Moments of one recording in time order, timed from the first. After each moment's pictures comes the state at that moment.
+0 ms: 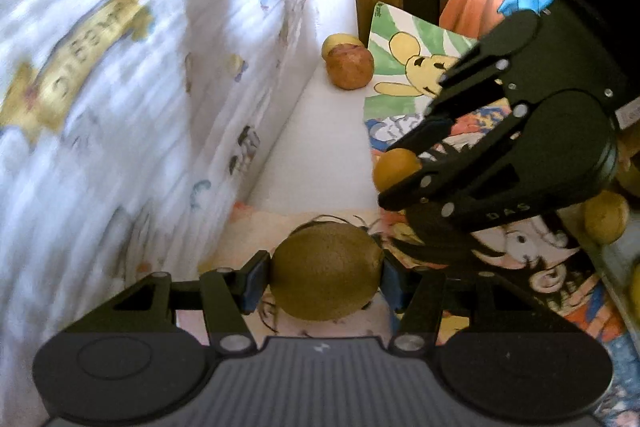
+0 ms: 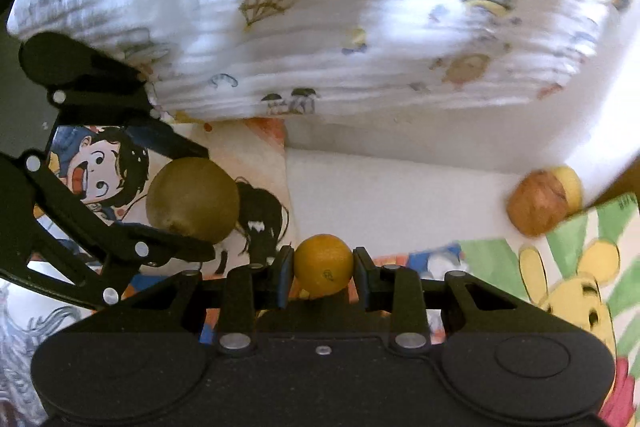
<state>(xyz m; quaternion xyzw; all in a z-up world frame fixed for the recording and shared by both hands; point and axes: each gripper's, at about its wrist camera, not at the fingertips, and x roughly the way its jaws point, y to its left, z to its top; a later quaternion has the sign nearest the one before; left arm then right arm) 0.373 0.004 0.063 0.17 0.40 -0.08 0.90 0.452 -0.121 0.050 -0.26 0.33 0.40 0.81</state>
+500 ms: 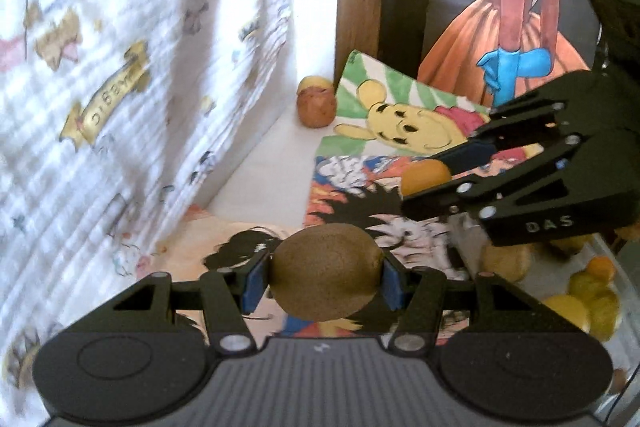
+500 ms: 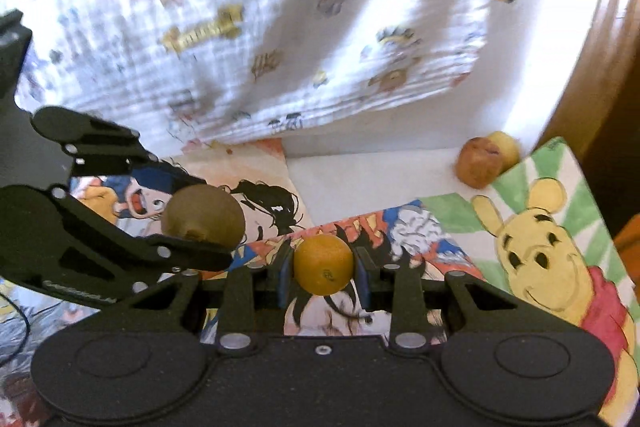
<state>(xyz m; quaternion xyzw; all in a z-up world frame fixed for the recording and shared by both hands) 0.317 -0.040 0.102 0.10 0.37 -0.09 0.92 0.378 -0.192 0.096 -0.17 0.31 0.37 0.86</state>
